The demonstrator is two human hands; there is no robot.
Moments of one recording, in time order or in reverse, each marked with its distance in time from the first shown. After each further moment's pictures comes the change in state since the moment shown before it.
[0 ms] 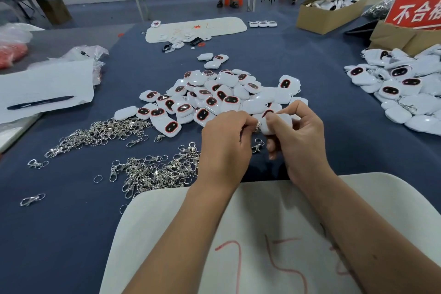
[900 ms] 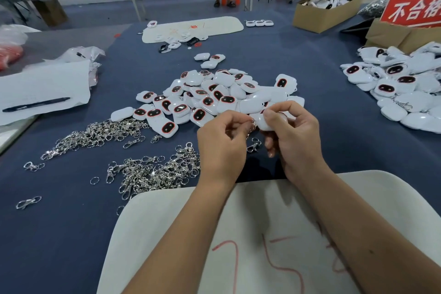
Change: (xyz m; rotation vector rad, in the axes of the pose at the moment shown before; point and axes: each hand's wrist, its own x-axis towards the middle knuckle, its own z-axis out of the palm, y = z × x) left_hand 0.000 0.003 0.009 -0.380 0.031 -0.384; right_hand 0.004 0.002 0.000 0.046 0.015 0.053
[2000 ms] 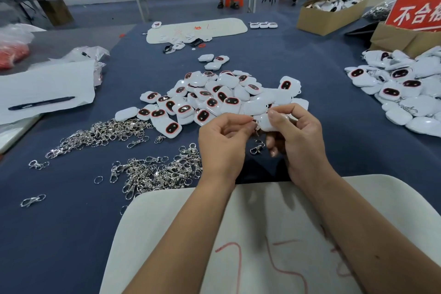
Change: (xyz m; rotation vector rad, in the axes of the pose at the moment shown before) left_hand 0.003 0.001 0.002 -0.331 0.070 -0.264; right_hand 0.000 -0.003 0.001 0.042 -0.059 0.019
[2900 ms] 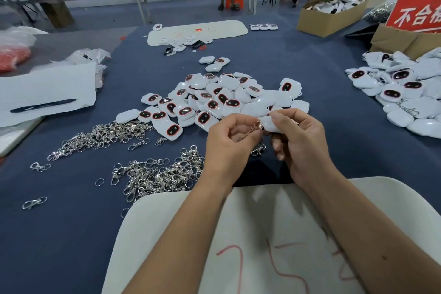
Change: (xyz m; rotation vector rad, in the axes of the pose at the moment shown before) left_hand 0.002 -0.003 -0.005 0.056 -0.199 -0.007; right_hand 0.006 0.002 -0.005 0.035 0.035 0.076
